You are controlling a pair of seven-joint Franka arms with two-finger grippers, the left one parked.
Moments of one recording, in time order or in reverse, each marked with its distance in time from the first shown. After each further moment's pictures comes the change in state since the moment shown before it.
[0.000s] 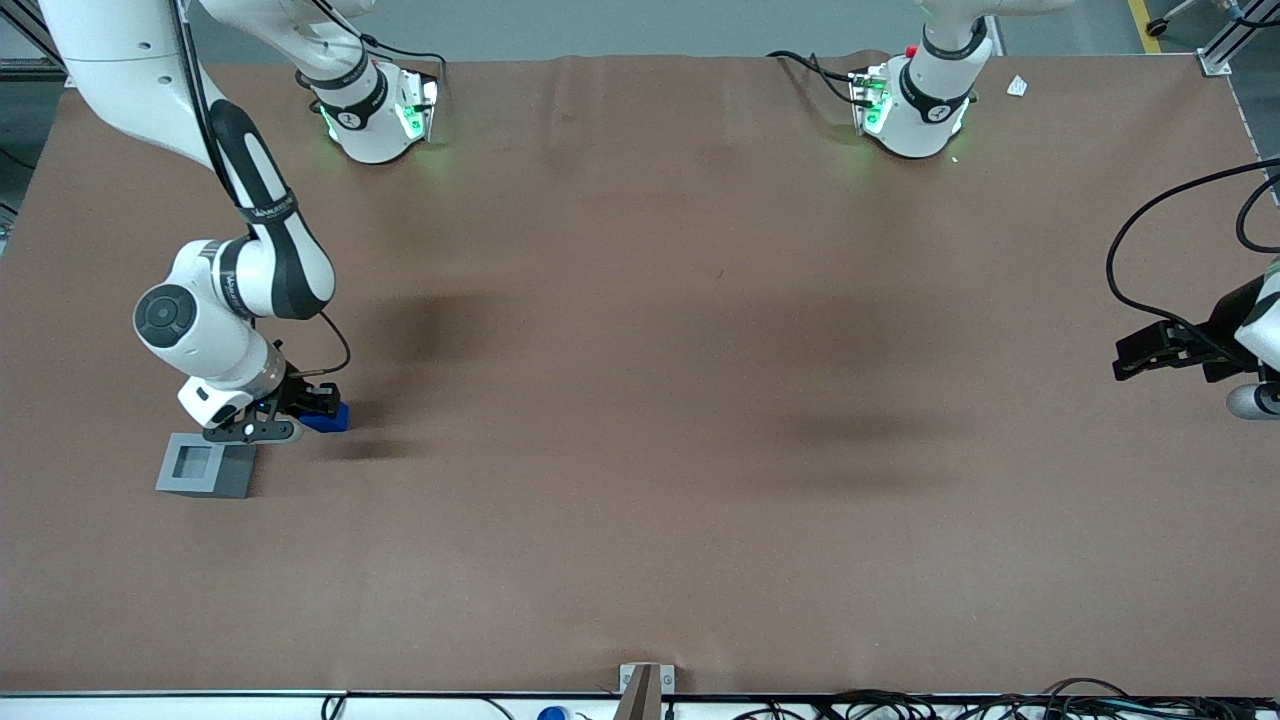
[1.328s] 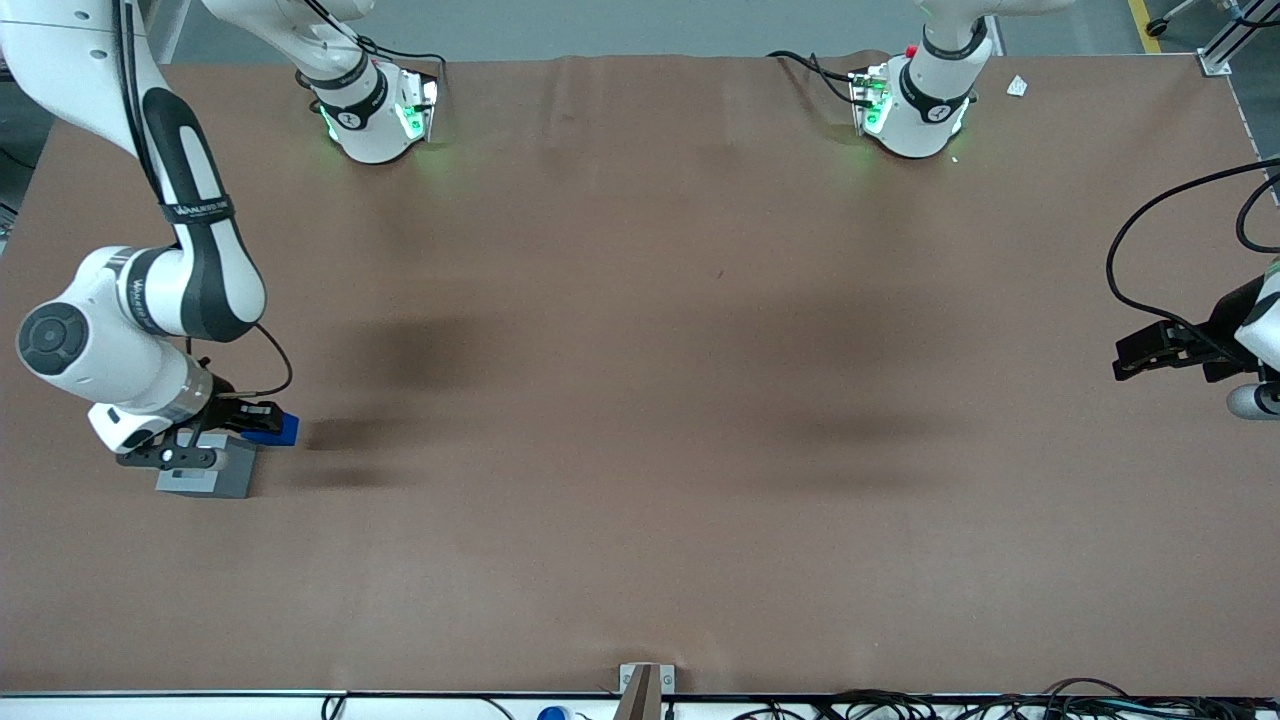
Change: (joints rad) arm -0.075 -0.002 -0.008 0.257 0.000 -0.288 0.000
